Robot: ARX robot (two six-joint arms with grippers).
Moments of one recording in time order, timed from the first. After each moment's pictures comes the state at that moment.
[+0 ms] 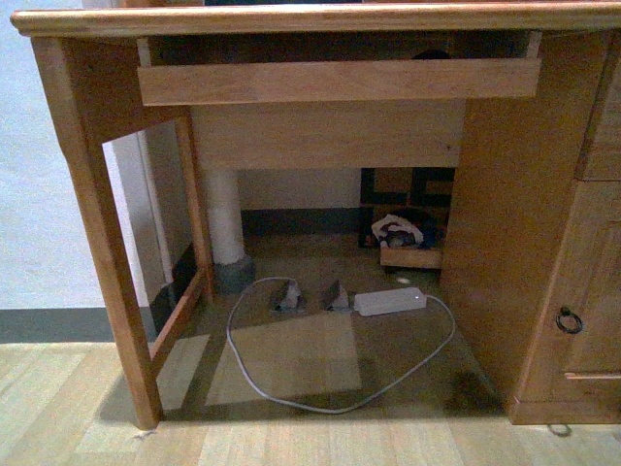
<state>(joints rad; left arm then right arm) 0.00 0.00 0.01 0.00 0.00 -0.01 0.00 0.01 0.02 0.00 0.00 0.00</state>
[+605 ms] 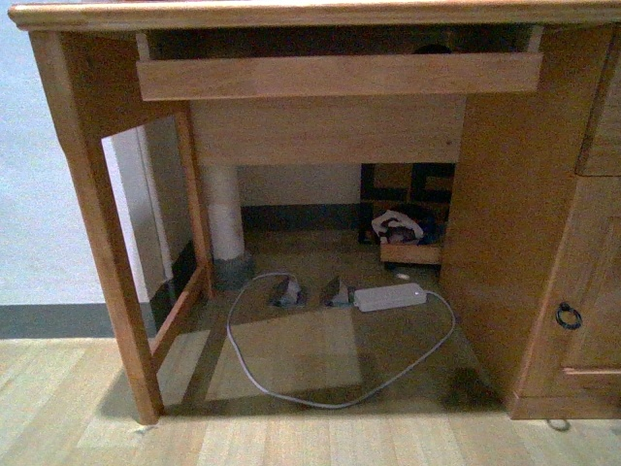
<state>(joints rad) 0.00 0.00 0.01 0.00 0.00 -0.01 0.00 0.01 0.02 0.00 0.00 0.00</state>
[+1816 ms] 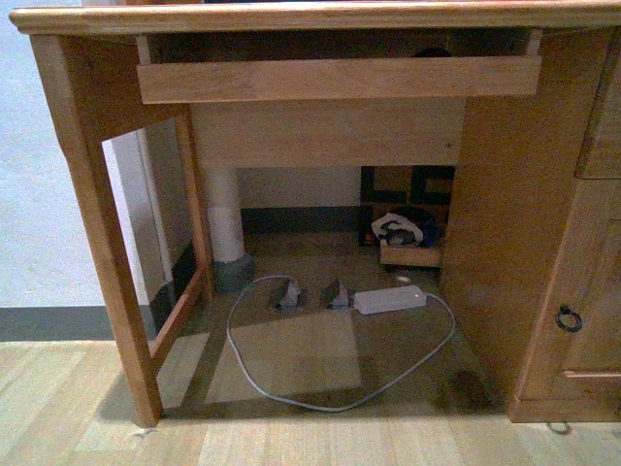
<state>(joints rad) 0.00 0.00 0.01 0.00 0.00 -0.01 0.00 0.01 0.02 0.00 0.00 0.00</state>
